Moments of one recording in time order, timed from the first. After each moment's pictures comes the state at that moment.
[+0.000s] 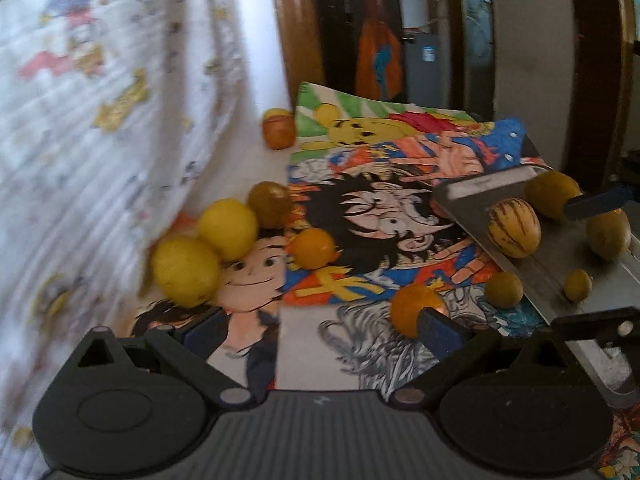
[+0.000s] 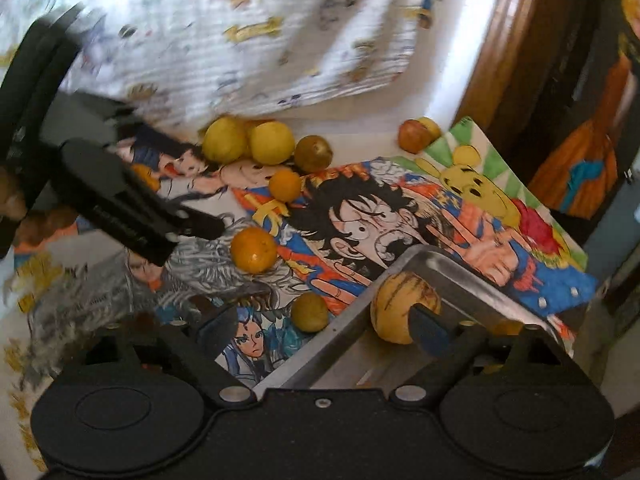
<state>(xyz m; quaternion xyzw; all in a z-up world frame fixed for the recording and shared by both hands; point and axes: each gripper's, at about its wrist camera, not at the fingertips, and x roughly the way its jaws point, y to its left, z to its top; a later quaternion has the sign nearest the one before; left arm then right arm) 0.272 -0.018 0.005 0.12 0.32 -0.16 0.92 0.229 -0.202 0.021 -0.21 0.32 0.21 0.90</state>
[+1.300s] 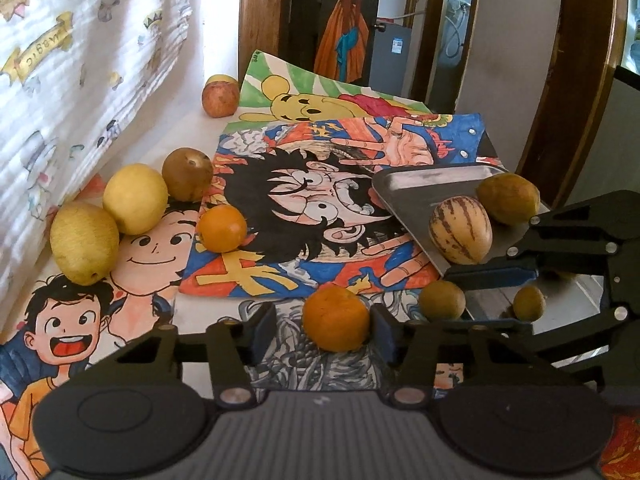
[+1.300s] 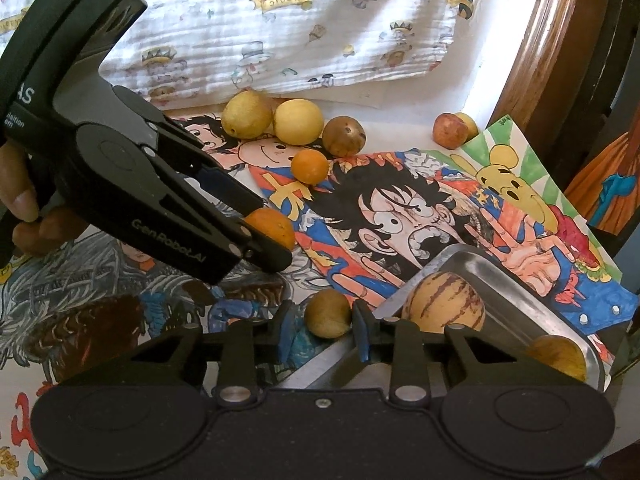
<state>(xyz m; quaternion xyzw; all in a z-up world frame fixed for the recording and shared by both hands) 0.290 -0.044 -0.016 0.05 0.37 -0.22 0.90 0.252 -0.197 -0.009 -0.22 0.32 0.25 0.89</state>
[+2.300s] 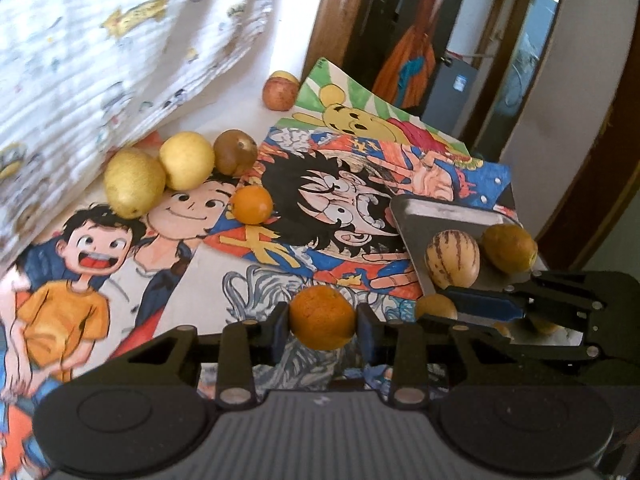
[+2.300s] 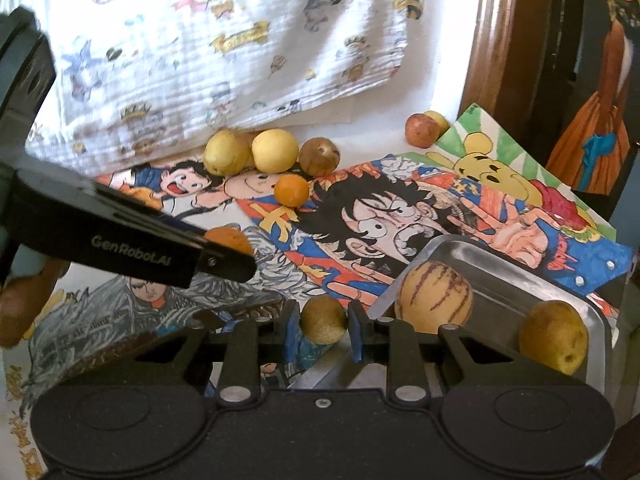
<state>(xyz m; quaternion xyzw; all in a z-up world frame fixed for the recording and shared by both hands) 0.253 -0.038 0.002 -0.07 0.38 -0.14 0.91 0.239 -0.215 0.004 -0.12 0.31 0.22 0.91</state>
